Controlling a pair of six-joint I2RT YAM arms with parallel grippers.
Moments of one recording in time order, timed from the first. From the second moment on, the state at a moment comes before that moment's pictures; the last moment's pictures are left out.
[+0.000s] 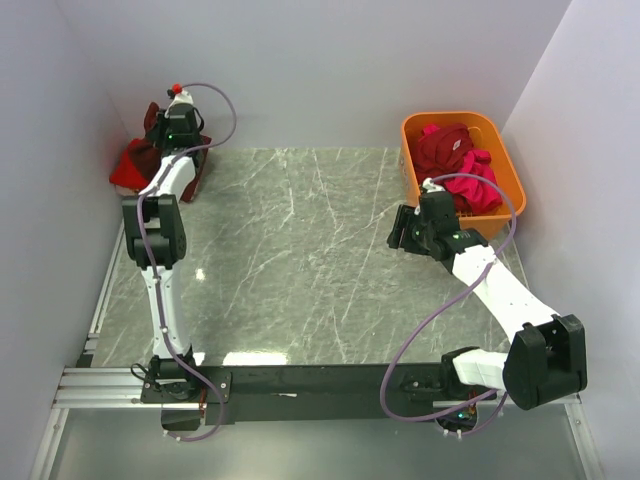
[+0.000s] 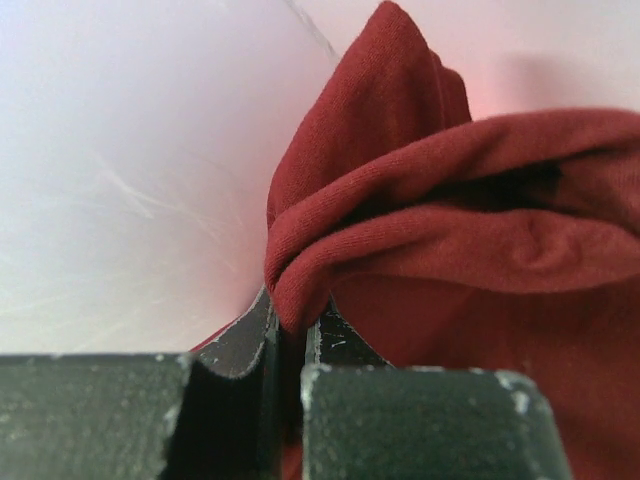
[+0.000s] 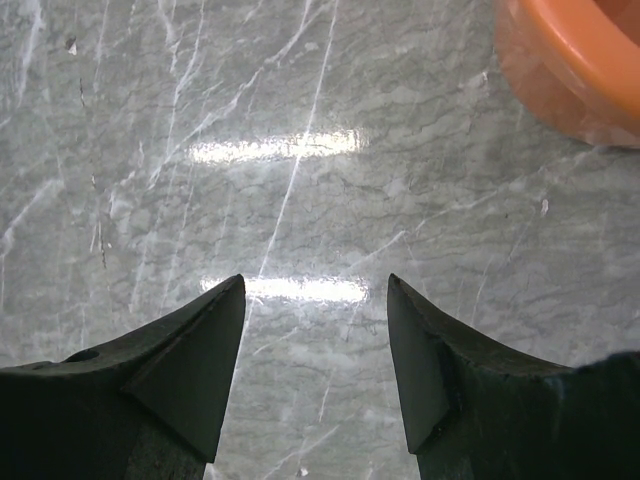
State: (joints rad) left arm 0.02 2.29 1.96 0.14 -0.79 0.46; right arm 0.27 1.23 0.89 -0.44 0.00 0.43
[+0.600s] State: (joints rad) left arm 0.15 2.39 2.02 0.13 -0.77 0.29; right arm 0.27 1.23 0.92 -0.51 0.02 0.48
